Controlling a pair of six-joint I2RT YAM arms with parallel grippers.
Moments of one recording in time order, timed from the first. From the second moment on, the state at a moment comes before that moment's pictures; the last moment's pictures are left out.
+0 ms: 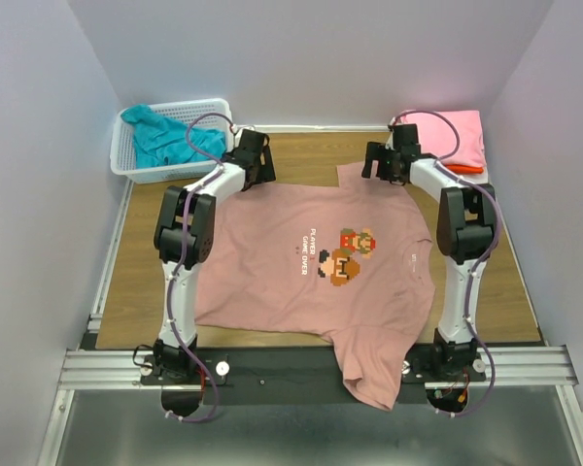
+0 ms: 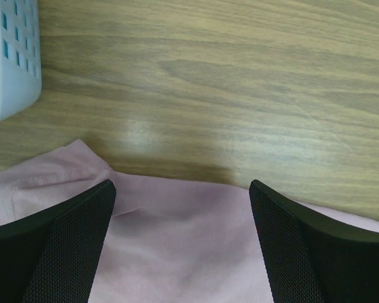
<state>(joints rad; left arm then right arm) -0.30 2.21 1.69 -0.29 -0.24 -0.42 0.14 2.19 1.65 -0.23 -0.06 0.22</state>
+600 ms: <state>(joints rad) -0.31 2.29 1.80 -0.39 -0.32 -0.42 0.14 2.22 1.62 -0.21 0.09 0.14</state>
